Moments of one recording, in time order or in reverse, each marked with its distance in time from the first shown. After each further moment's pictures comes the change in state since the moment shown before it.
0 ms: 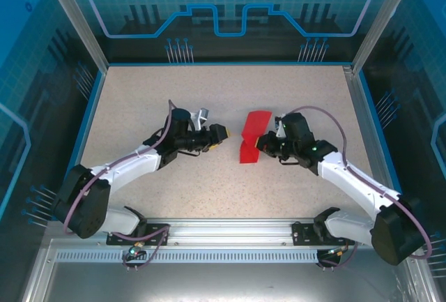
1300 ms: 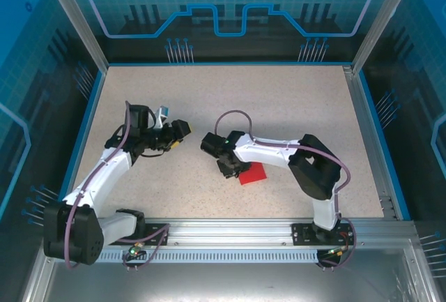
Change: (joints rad) left arm 0.375 -0.213 0.006 -0.470 0.093 0.234; right arm 0.473 0.752 0.522 -0.459 0.432 -0.189
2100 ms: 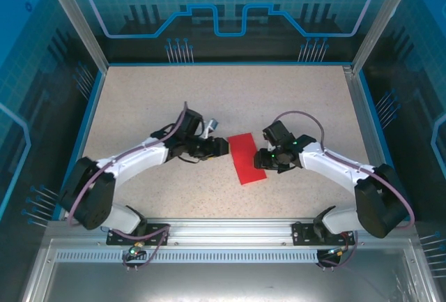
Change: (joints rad) left arm -0.458 0.332 0.129 0.111 -0.110 0.023; right arm -0.412 -0.556 -0.540 0.303 -0.313 -0.043
